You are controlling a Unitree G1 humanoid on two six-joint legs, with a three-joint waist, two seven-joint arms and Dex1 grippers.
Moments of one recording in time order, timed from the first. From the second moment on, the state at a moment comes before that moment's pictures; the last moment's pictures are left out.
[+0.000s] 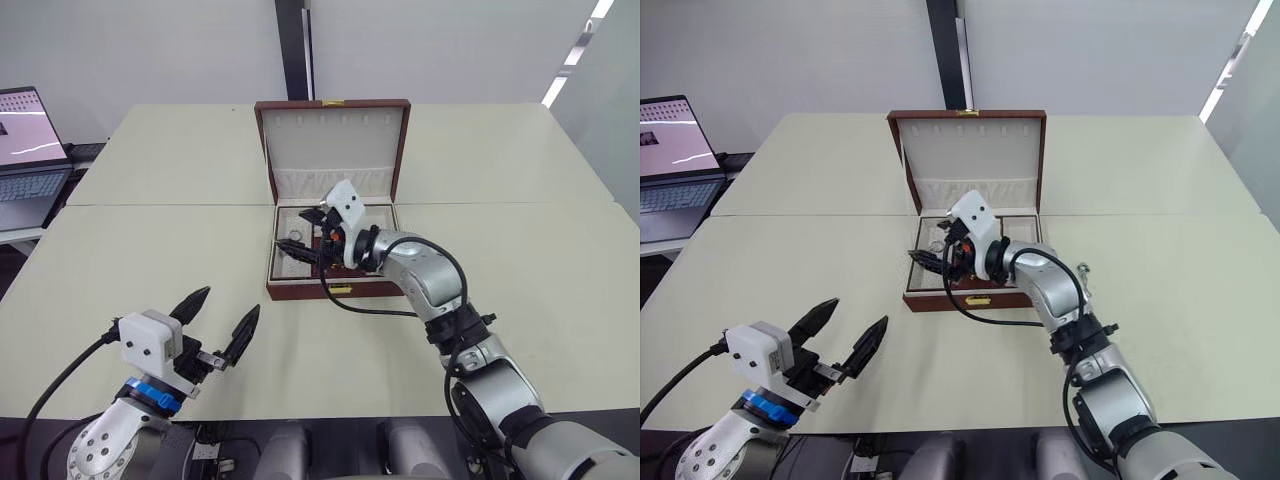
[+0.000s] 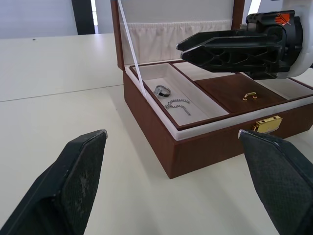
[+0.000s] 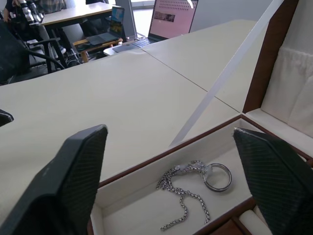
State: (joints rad) left arm 0.47 0.36 0.26 -0.70 -0.47 0.21 -0.47; right arm -0.75 -0.06 0.25 0.22 0.23 0.45 0.70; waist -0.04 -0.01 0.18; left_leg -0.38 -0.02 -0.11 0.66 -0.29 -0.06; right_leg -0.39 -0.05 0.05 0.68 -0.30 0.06
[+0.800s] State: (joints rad) left arm 0.14 0.69 0.45 -0.18 -0.55 0.29 -0.73; right arm -0.26 -0.66 -0.19 -0.04 0.47 0.45 1.00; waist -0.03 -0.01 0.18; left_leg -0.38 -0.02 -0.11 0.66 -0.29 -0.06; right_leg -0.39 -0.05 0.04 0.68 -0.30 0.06
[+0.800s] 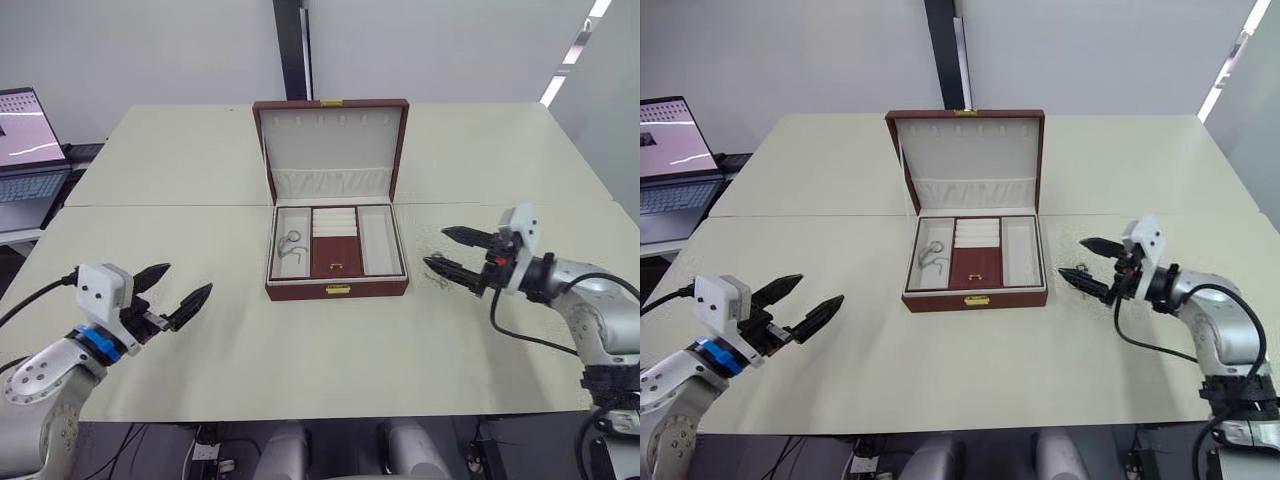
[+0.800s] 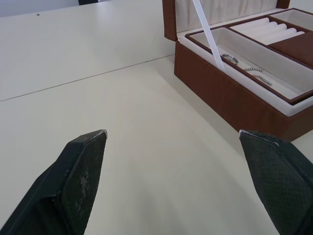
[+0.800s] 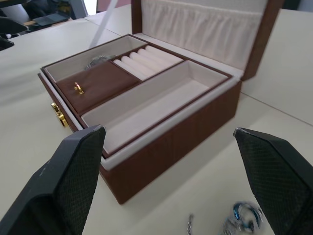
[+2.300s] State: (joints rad) left arm 0.15 0.67 0.37 -0.29 -0.52 0.34 -0.81; right arm -0.09 -0.62 -0.34 -0.05 0.49 0.42 0.76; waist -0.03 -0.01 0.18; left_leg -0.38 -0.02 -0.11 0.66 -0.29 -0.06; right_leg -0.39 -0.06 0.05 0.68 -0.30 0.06
